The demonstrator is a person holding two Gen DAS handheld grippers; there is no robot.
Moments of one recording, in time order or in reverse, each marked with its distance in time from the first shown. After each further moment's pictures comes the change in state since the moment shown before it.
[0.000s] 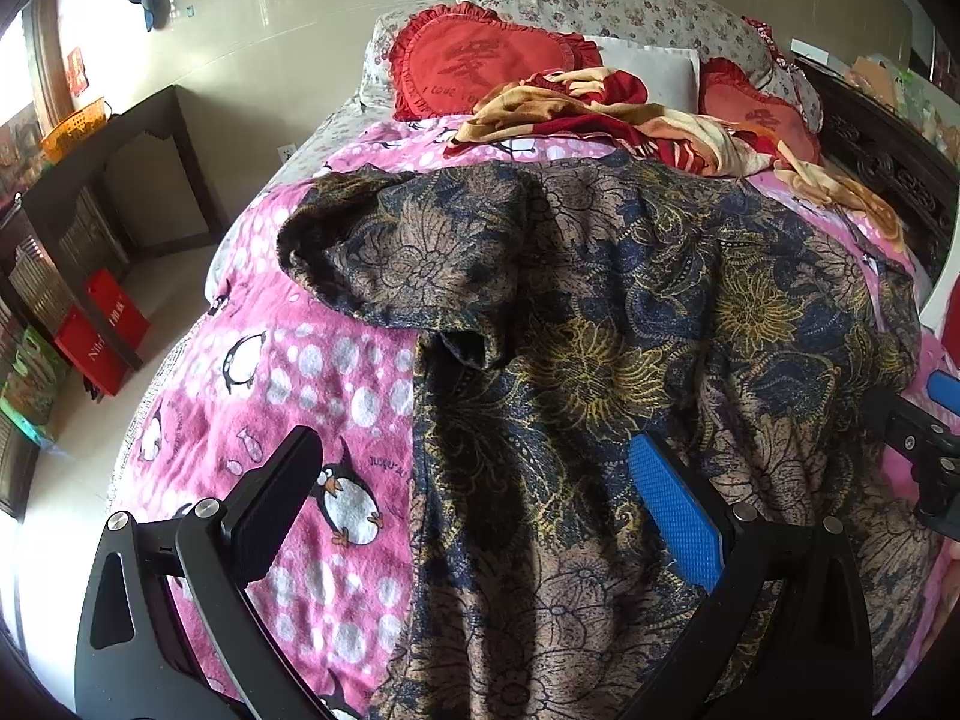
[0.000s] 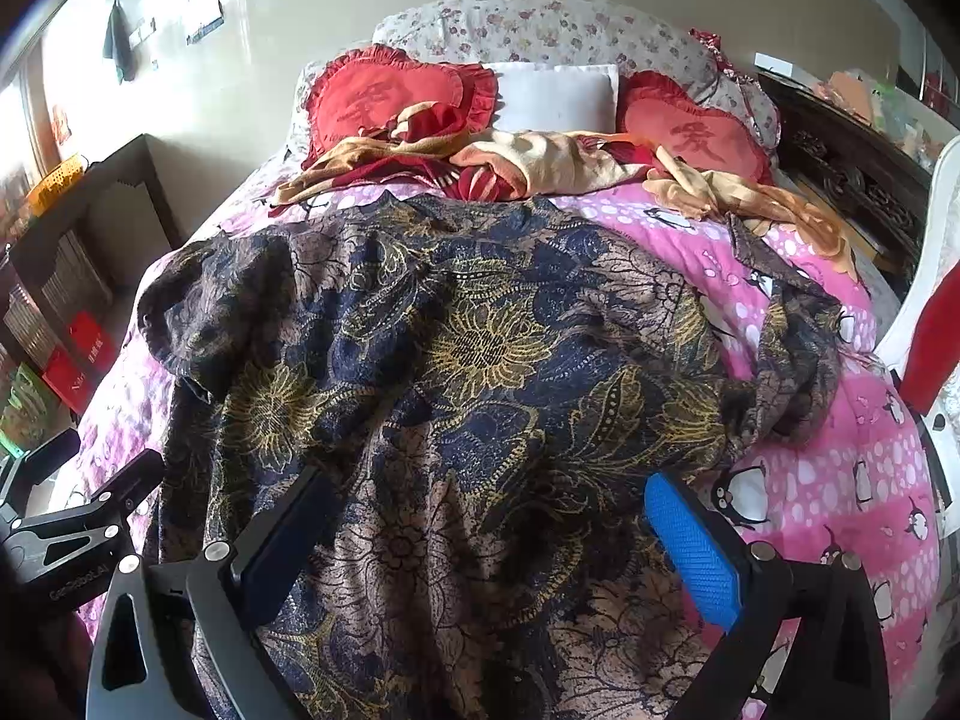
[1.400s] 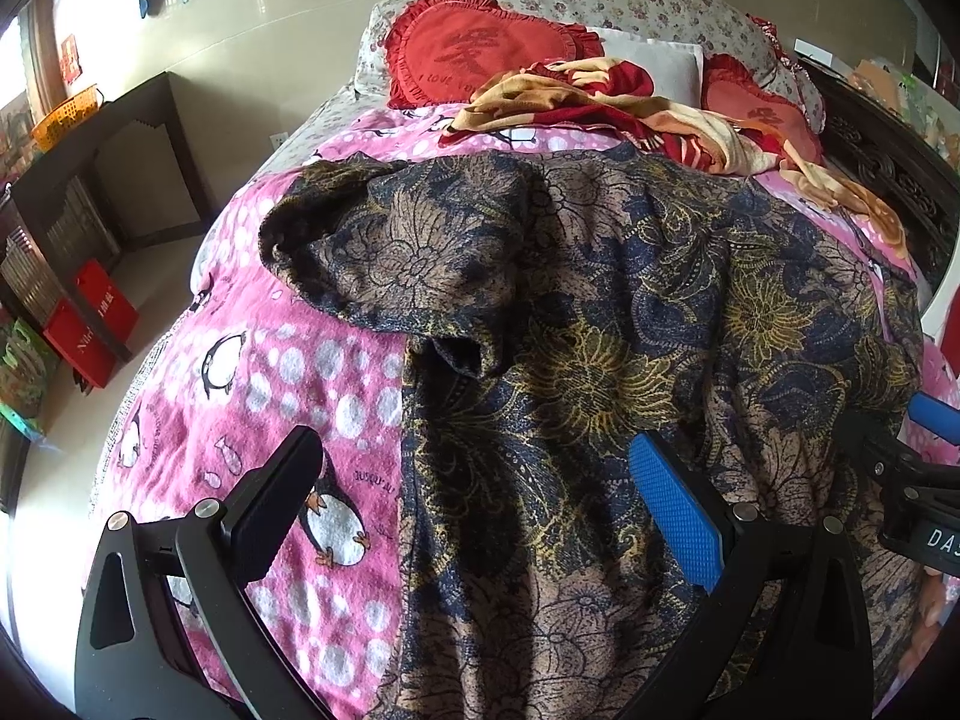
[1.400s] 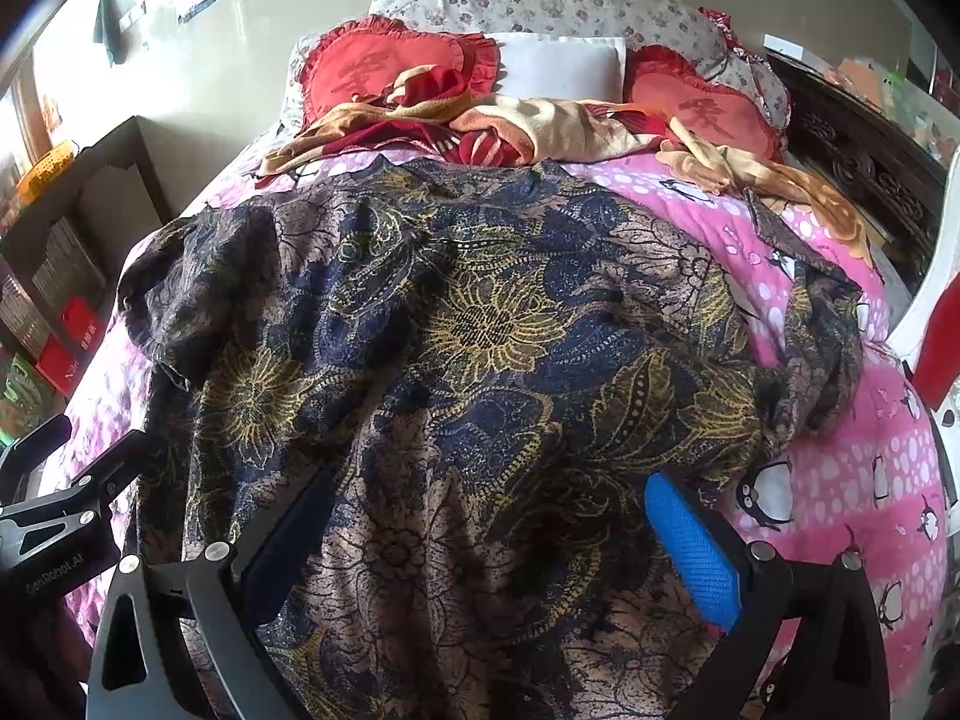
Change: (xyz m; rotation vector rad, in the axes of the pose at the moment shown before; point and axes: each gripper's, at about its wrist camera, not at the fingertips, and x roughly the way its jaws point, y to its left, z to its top) left arm 0.018 0.005 0.007 -0.015 0.022 -0.019; right arm 0.030 0.004 0.002 -0.005 0.067 -0.005
